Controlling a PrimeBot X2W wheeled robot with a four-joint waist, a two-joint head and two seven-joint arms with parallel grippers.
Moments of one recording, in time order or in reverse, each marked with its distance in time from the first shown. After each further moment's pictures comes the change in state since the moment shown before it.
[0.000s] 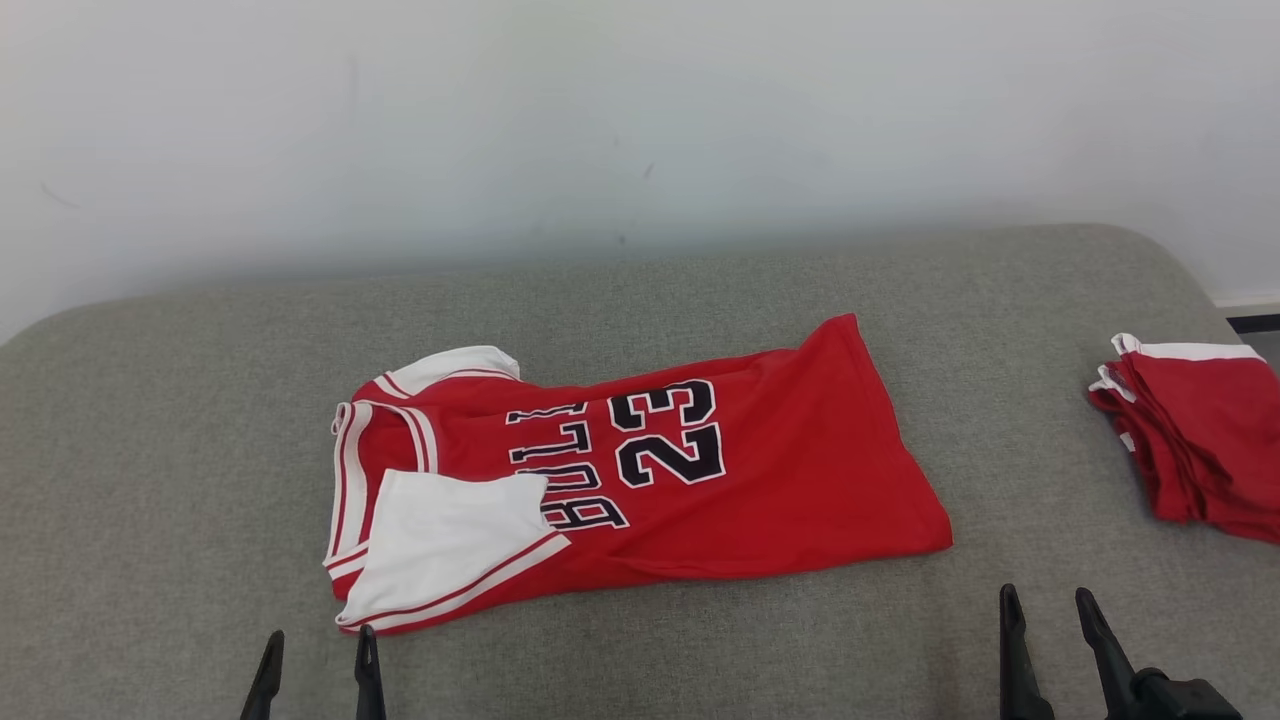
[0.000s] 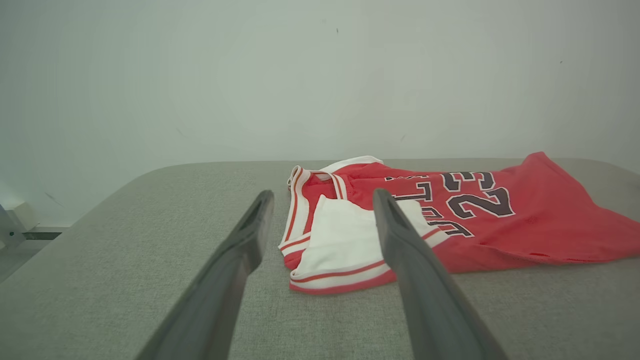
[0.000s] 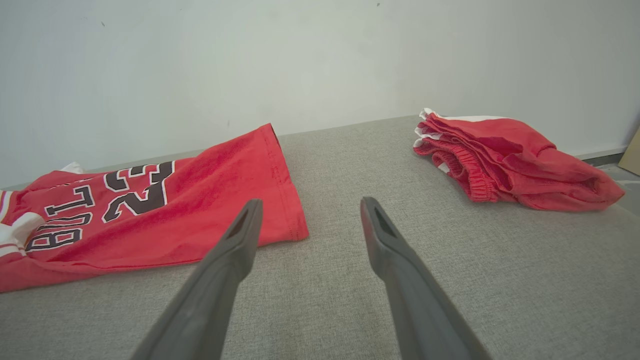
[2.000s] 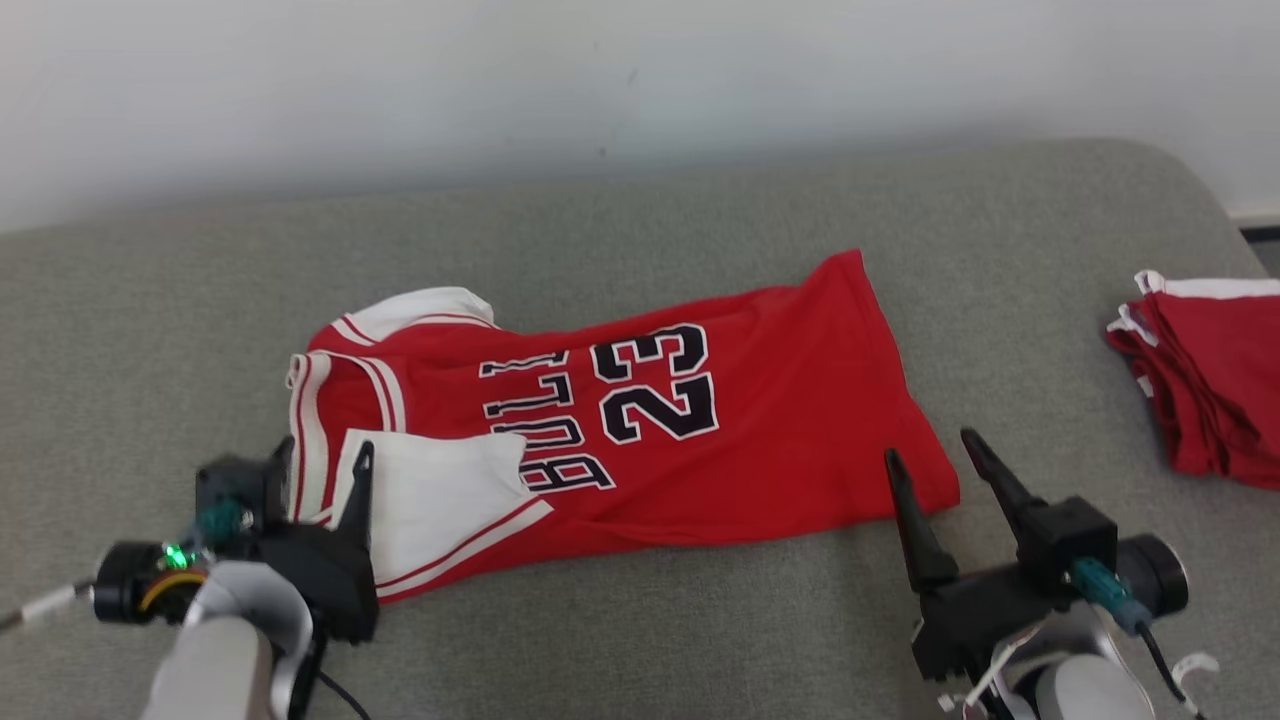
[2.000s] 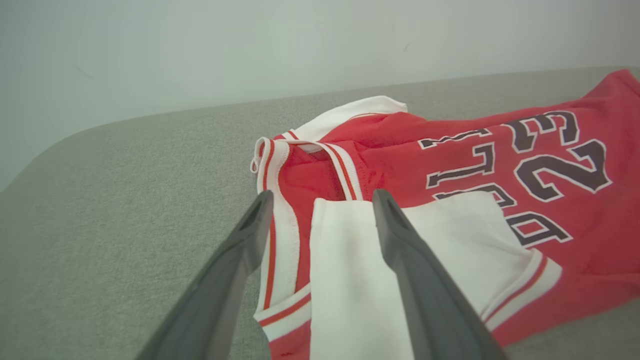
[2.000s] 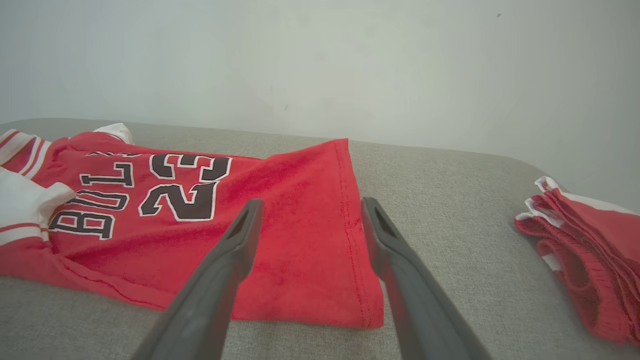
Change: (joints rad) left arm -0.575 0.127 -0.061 0.526 -0.080 -0.115 0.258; right arm -0.232 -0.077 0.199 -0.055 -0.111 0.000 0.209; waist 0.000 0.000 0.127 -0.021
